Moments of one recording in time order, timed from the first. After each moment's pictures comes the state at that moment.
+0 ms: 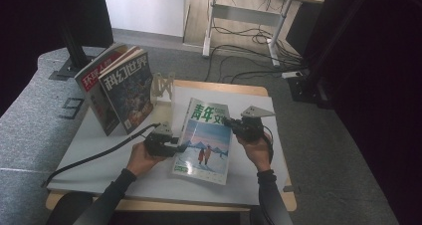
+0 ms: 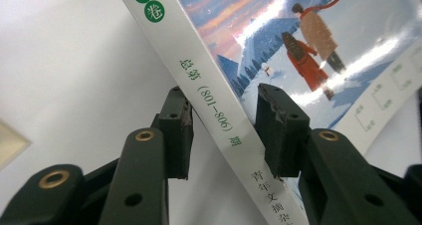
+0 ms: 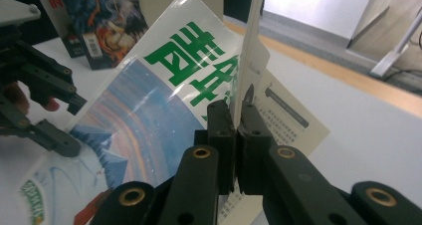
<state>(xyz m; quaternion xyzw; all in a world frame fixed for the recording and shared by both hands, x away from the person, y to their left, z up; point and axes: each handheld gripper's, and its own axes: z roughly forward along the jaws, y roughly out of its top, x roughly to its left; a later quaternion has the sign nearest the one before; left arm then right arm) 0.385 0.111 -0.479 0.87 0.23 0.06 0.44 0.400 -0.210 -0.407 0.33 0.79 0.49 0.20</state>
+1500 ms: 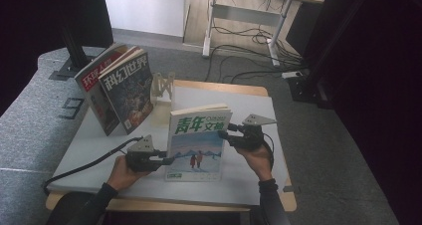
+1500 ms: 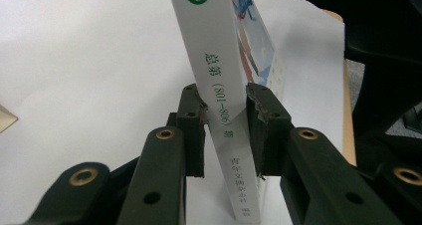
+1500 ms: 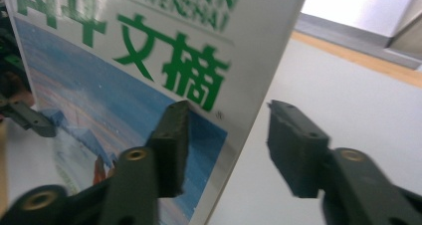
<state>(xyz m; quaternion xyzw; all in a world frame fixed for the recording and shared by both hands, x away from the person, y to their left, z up) 0.332 0.154 -0.477 0.85 0.18 0.06 0.49 0.385 -0.216 -0.425 0.31 0.78 0.52 0.13</state>
